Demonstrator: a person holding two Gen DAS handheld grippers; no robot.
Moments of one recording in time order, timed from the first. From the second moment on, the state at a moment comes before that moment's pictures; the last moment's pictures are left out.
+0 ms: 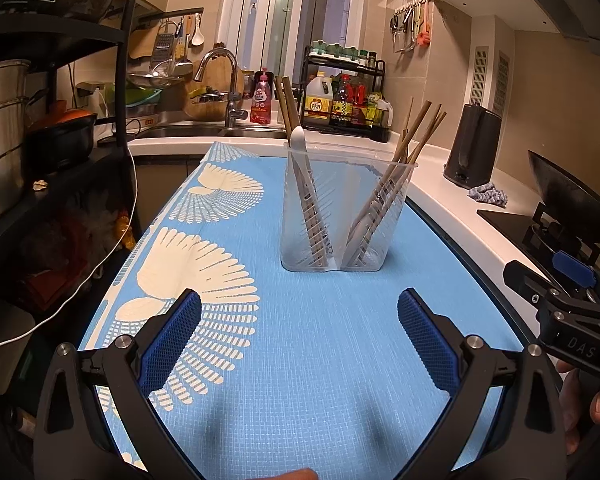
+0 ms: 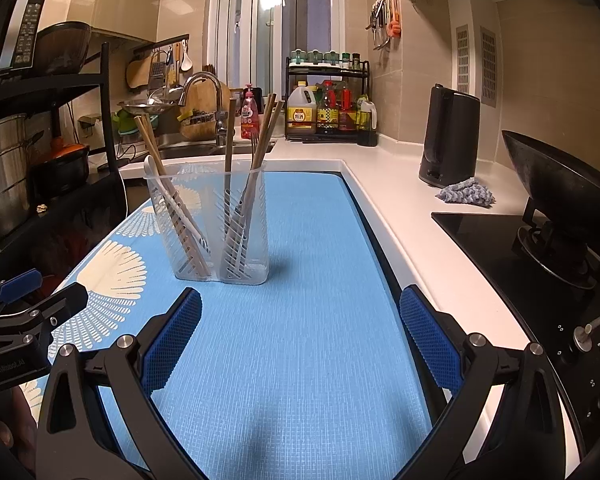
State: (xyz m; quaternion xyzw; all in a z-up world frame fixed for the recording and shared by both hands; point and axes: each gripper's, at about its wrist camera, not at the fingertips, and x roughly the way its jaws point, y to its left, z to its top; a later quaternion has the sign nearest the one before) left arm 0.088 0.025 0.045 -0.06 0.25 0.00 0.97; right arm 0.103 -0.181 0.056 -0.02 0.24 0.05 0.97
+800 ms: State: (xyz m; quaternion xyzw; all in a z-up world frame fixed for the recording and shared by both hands) left arm 0.087 0.023 0.042 -0.06 0.25 -0.01 0.97; right arm 0.102 -0.180 0.057 -0.02 0.24 0.05 0.97
